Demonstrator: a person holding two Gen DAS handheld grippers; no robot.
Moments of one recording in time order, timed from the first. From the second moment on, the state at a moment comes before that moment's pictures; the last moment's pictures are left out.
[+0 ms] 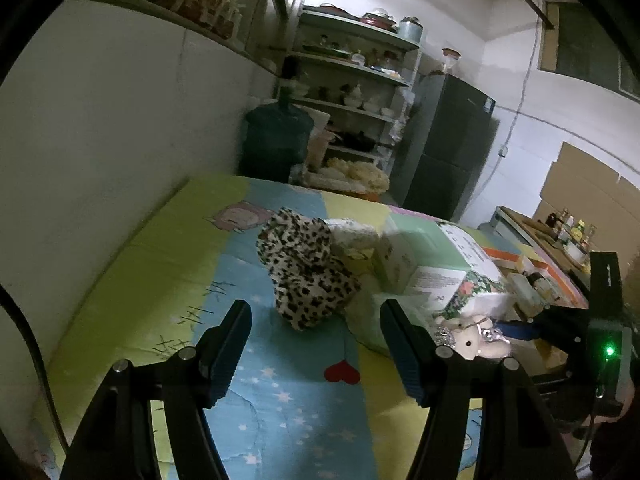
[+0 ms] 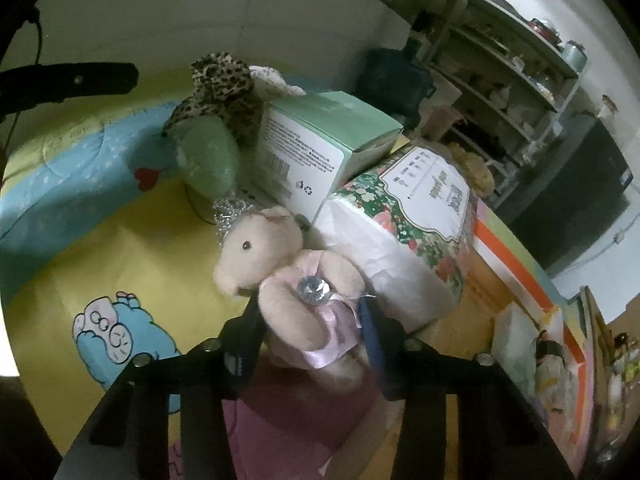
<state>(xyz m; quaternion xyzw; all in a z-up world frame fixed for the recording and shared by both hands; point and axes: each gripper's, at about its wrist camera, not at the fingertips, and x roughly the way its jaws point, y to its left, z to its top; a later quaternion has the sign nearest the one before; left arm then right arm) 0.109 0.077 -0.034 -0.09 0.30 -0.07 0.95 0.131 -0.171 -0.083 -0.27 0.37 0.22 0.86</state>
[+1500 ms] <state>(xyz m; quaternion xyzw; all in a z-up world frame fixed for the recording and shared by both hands) 0.126 -0.007 -0.036 -0.06 0.32 -0.14 0.94 0.061 -0.245 -0.022 0.02 0.30 0.23 0.93</state>
